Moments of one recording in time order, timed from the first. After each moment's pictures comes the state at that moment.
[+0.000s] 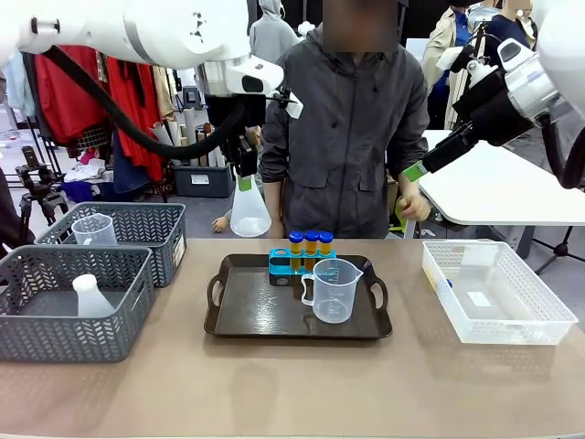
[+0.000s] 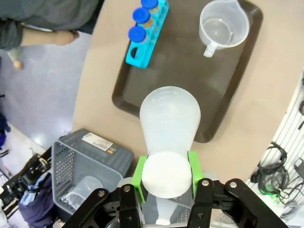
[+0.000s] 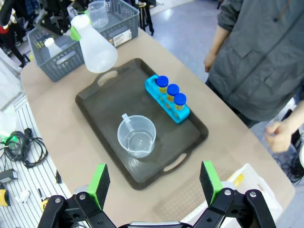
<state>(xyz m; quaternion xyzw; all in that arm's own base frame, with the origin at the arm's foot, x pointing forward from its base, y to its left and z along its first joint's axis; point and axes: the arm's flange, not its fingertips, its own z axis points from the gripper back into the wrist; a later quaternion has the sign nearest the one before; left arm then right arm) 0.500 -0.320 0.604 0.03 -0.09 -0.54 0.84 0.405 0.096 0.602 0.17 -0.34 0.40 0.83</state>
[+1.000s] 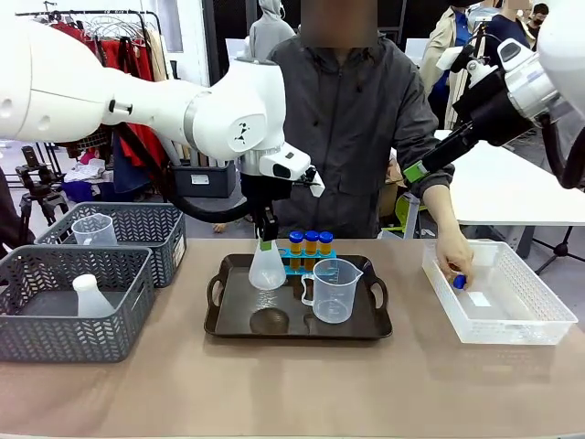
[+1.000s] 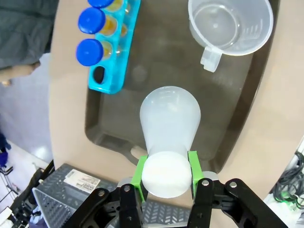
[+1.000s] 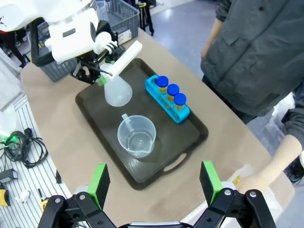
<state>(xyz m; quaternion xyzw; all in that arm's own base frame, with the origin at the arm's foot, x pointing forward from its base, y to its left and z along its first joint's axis) 0.521 -0.362 0.475 0.04 -0.05 -0.59 0.81 0.405 0.096 0.602 0.17 -0.34 0.40 0.83</state>
